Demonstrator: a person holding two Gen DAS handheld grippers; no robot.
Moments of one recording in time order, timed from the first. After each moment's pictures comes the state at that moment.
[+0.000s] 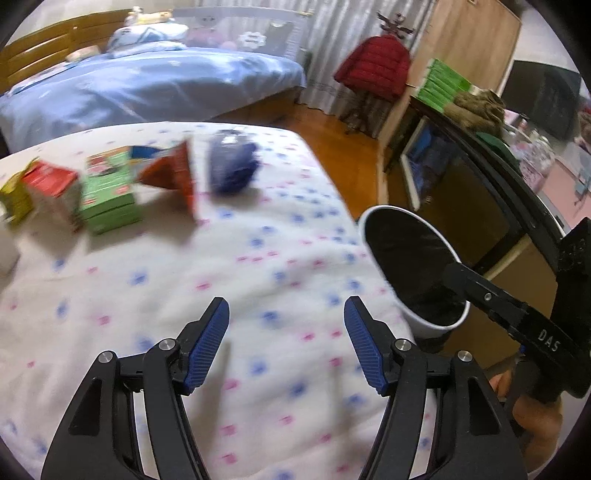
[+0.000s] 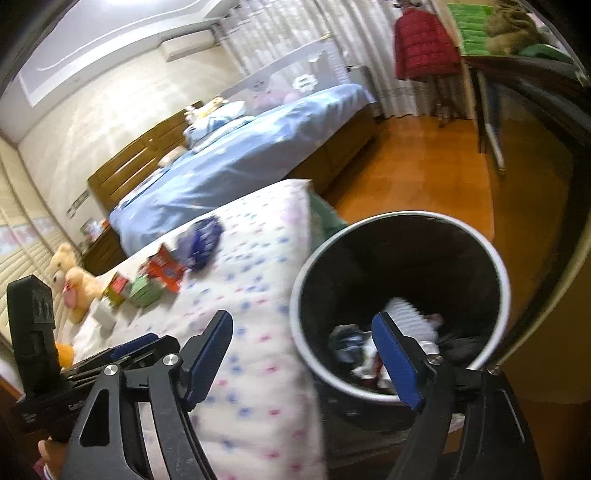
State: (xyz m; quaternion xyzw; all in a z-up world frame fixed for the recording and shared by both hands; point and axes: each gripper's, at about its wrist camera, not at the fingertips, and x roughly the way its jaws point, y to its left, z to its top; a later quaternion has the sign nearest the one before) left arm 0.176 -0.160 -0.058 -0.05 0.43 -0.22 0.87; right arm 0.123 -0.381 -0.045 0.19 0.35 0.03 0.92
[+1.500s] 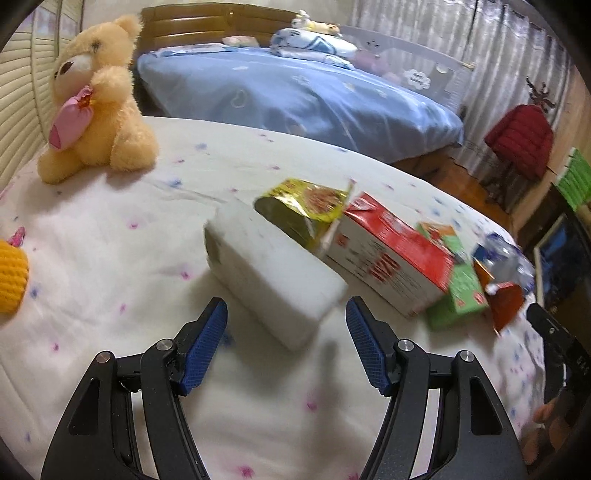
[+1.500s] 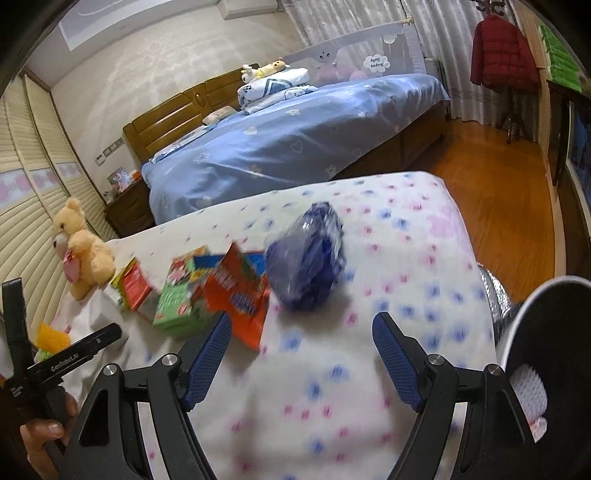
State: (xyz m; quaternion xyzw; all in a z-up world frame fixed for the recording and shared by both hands) left arm 0.259 0.036 -0.074 -0.11 0.42 0.06 0.90; right arm 0.253 -0.260 -0.059 0.12 0.38 0.11 0.91
